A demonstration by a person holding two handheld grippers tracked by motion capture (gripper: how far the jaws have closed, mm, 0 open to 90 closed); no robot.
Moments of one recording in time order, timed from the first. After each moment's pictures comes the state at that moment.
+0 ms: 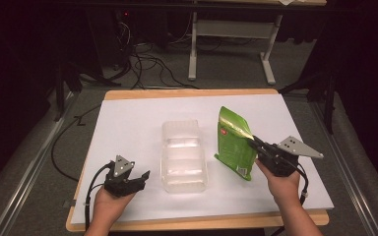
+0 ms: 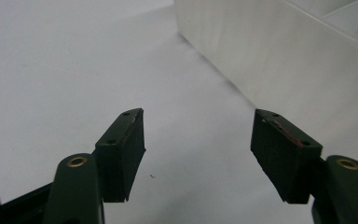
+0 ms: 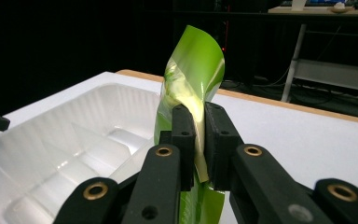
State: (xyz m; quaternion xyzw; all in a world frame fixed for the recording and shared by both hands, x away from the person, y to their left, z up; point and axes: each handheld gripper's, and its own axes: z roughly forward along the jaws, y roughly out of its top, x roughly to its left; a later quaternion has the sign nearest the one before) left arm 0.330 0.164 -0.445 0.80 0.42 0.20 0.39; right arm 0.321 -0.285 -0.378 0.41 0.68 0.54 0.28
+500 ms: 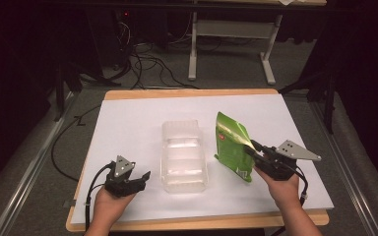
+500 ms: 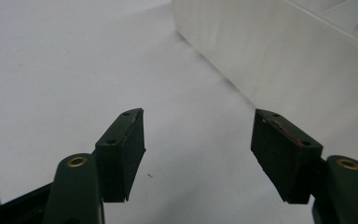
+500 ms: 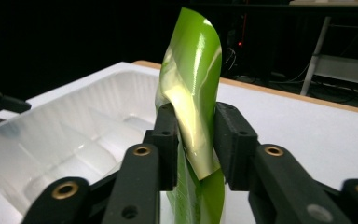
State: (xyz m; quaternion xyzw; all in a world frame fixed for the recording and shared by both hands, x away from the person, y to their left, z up) left arm 0.330 0.164 -0.445 0.80 0.42 0.20 0.39; right arm 0.319 -0.286 -0.389 0.39 0.70 0.54 0.26
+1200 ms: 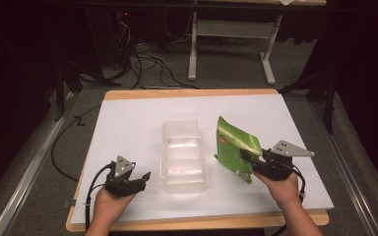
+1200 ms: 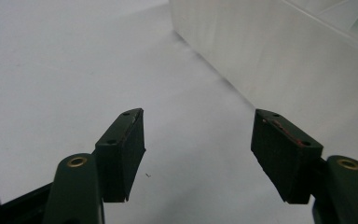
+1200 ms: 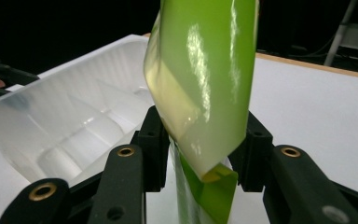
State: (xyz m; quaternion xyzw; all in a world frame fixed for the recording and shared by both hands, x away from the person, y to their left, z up) left arm 0.329 0.163 -0.445 0.80 0.41 0.20 0.39; right arm 0.326 -0.288 -0.400 0.39 0.73 0.52 0.21
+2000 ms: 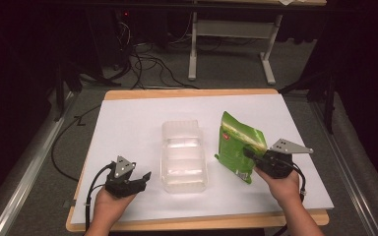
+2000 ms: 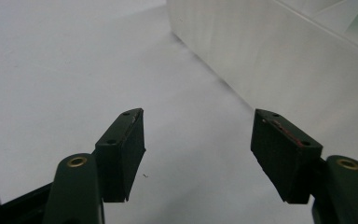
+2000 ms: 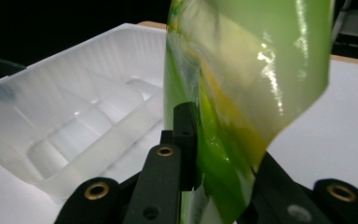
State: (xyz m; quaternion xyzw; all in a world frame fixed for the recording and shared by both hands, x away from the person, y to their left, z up) left arm 0.328 0.162 -0.445 0.80 0.41 0.20 0.39; right arm 0.334 -0.293 -0.405 0.41 0.74 0.50 0.20
